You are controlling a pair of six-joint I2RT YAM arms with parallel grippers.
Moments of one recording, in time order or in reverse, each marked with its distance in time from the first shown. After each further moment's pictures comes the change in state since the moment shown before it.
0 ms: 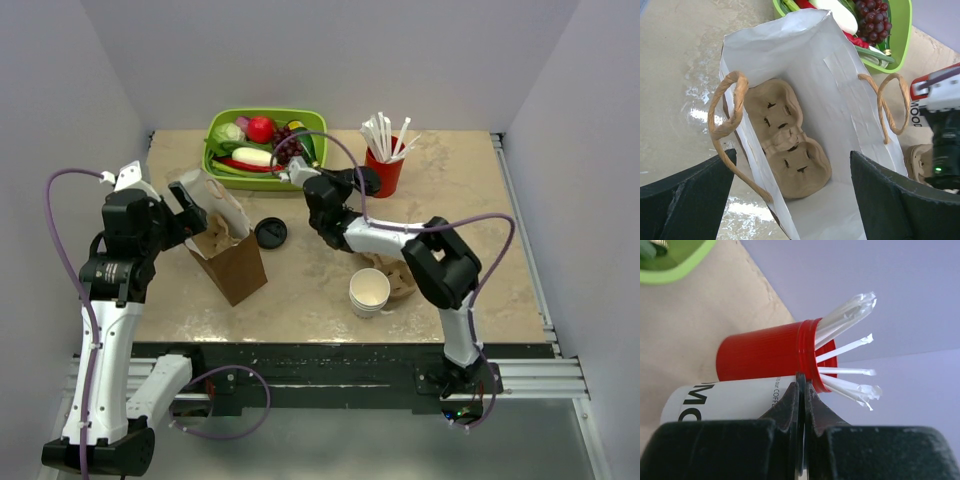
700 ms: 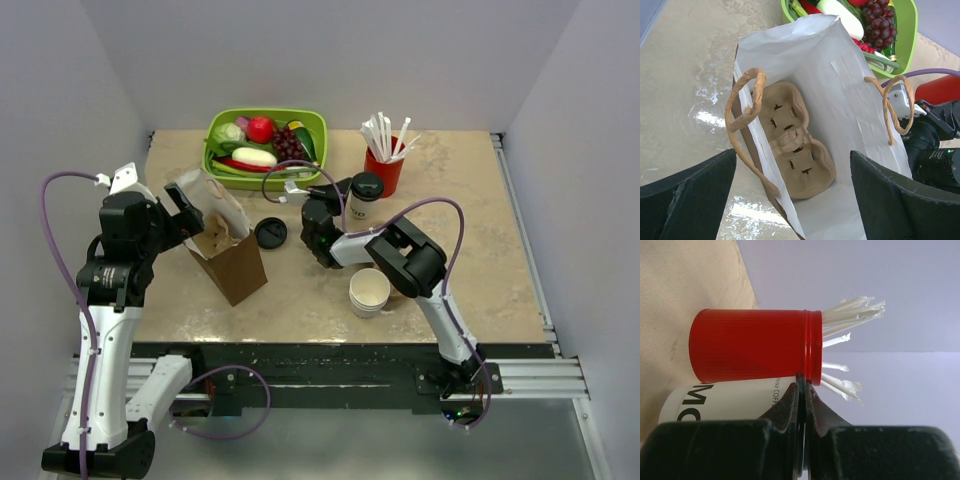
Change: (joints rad) left arm 0.000 -0.019 0.008 -0.015 -0.039 0.000; right arm 0.035 0.275 -0.042 0.589 0.165 -0.660
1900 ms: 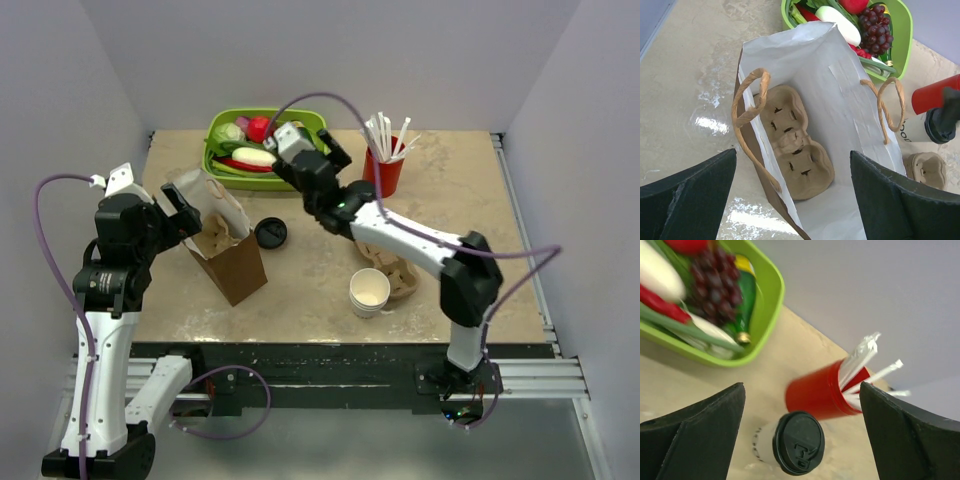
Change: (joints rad) left arm 0.000 -0.019 0.015 -0.007 -0.010 0.000; right arm 0.062 -0.328 0.267 -0.870 -0.251 1.011
